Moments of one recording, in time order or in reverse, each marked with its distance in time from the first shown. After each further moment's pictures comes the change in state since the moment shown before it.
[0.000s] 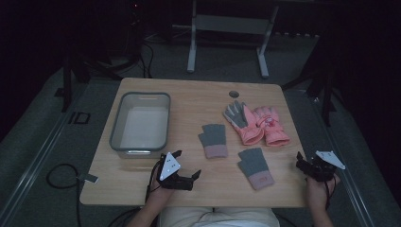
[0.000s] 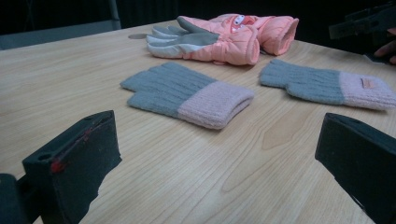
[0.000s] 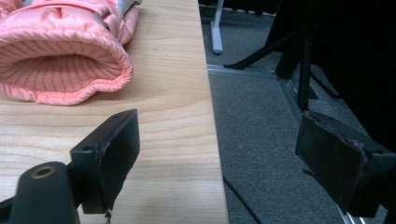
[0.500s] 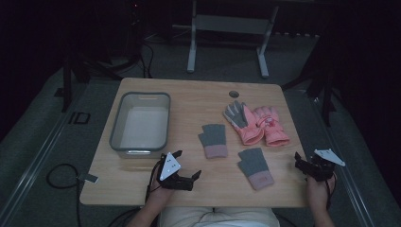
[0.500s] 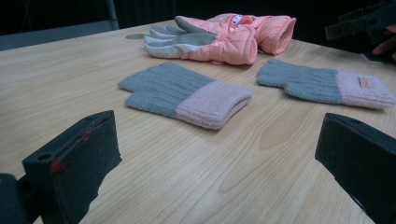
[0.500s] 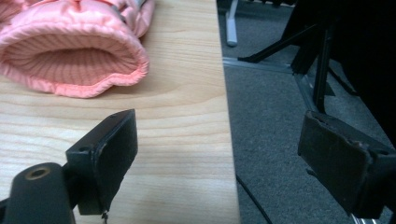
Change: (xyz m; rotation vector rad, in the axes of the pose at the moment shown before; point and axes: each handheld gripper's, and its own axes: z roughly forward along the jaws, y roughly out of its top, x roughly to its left) left arm 0.000 0.000 0.000 0.001 -0.009 0.005; right arm 0.001 0.006 0.002 0.050 0.071 -0.025
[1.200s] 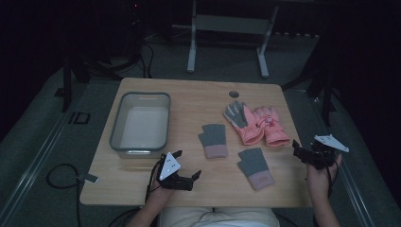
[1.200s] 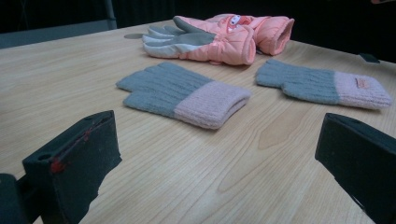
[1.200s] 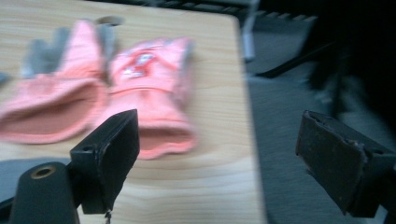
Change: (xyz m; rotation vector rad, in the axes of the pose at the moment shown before) left arm 0.000 0.000 0.000 -0.005 -0.004 -0.010; right arm 0.023 0.064 -0.023 -0.022 0.084 0.018
